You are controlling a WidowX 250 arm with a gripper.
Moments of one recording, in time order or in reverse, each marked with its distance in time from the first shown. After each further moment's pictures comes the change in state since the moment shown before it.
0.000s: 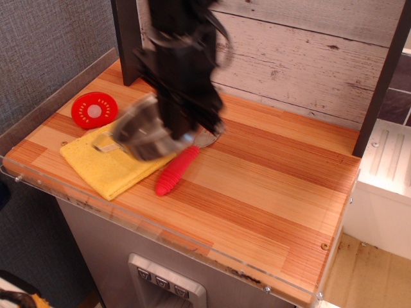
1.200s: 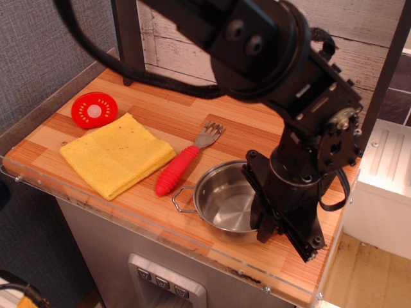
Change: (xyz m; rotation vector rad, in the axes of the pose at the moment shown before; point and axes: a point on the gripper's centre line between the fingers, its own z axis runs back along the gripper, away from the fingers) arm 0.008 -0.100 -0.064 0.018 0.051 -0.232
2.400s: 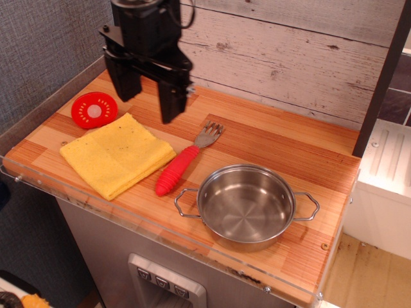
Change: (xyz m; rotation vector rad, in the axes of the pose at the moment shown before) arm -0.065 0.160 0.067 -0.057 -0.002 0.454
